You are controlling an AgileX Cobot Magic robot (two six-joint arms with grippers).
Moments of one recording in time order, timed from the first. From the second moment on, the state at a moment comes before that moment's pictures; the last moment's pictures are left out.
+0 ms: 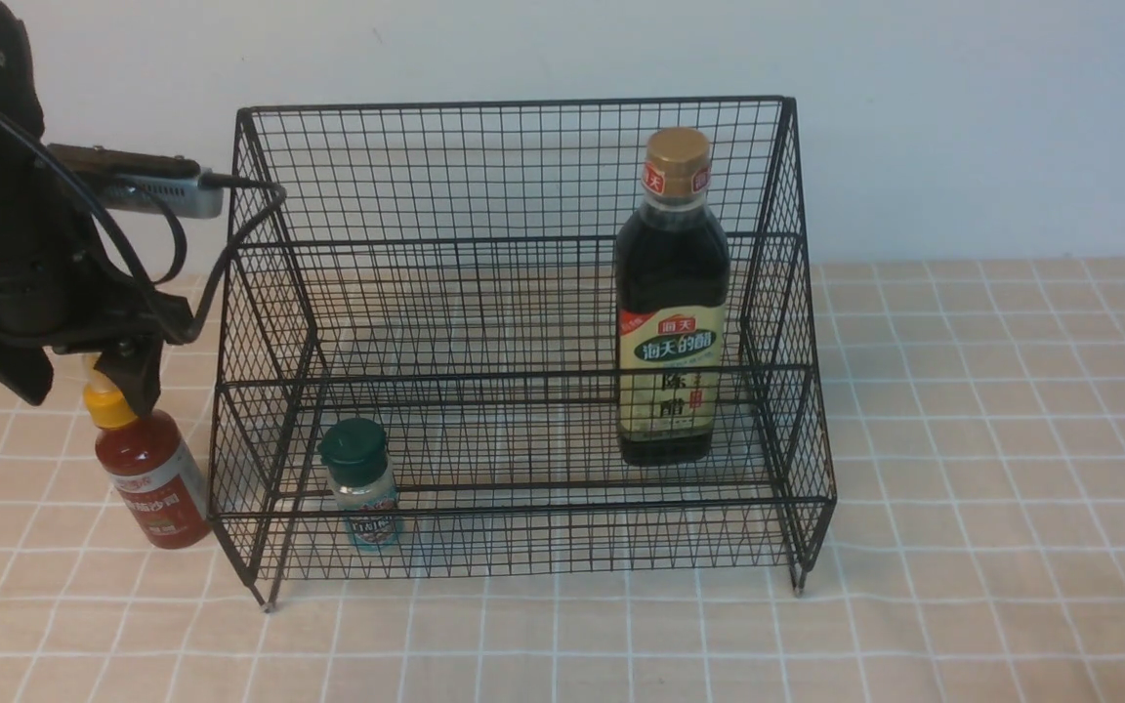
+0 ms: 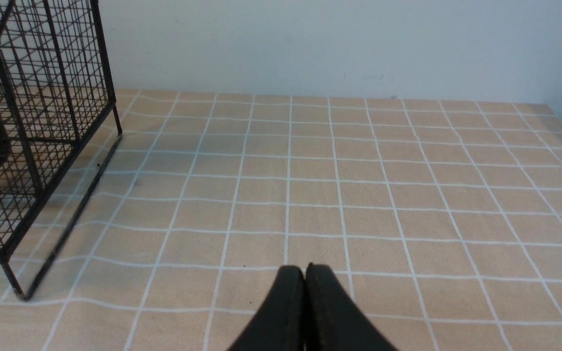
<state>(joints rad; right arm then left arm) -0.01 -0.01 0.02 -0.02 0.39 0.02 0.01 1.81 -1.51 0.11 1.23 0.02</state>
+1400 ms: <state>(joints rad) -0.01 -0.01 0.02 -0.02 0.39 0.02 -0.13 1.50 -1.87 0.09 1.28 -0.03</state>
